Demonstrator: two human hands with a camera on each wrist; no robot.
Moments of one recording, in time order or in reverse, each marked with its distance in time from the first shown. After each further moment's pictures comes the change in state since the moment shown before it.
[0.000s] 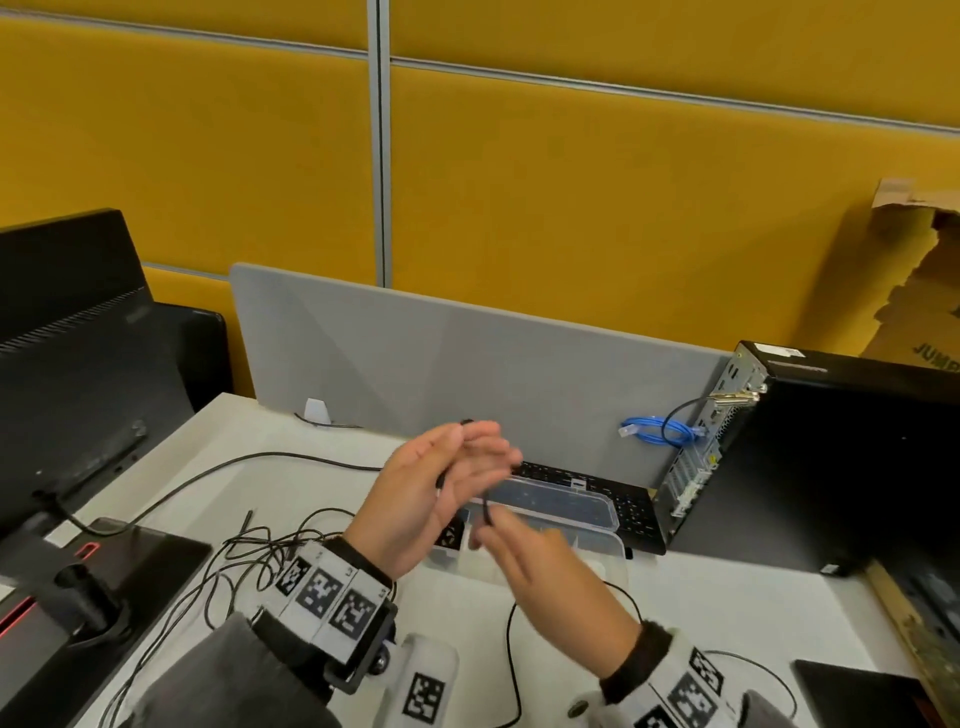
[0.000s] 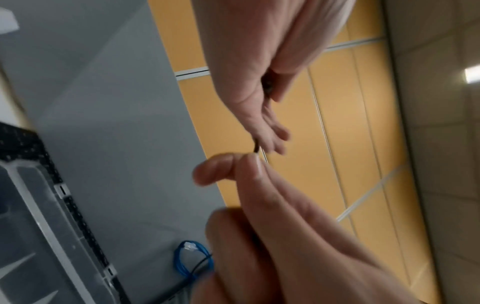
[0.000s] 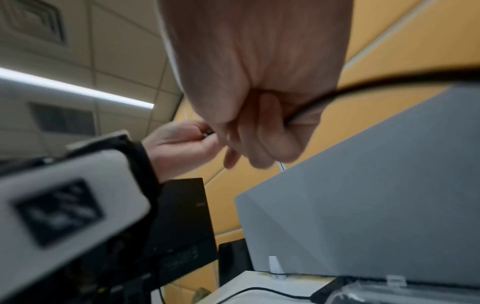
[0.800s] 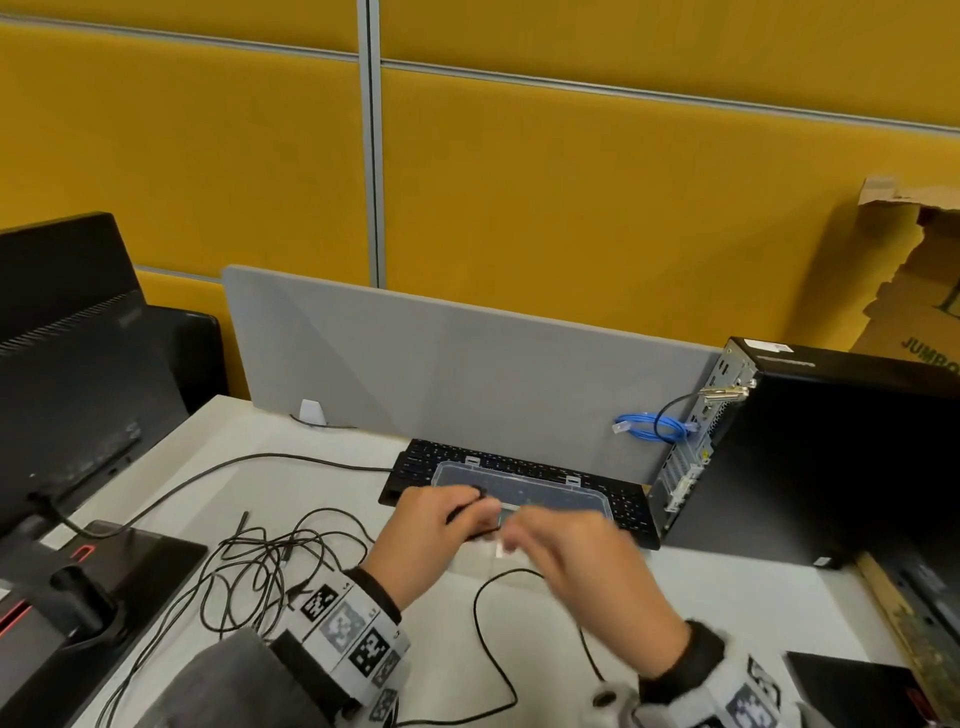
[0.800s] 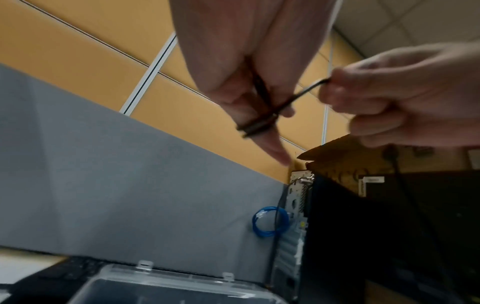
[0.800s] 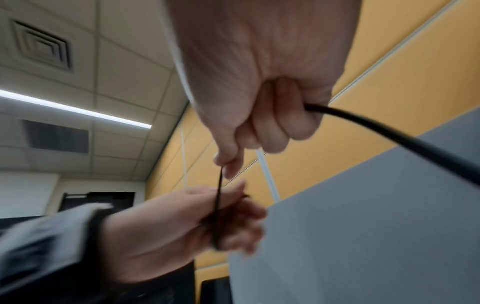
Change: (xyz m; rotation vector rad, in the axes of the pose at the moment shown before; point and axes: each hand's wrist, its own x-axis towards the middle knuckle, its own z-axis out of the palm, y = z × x) left_hand -0.007 -0.037 -0.014 1.015 -0.010 0.076; right_hand -0.015 0.008 -0.024 -0.268 0.130 -0.027
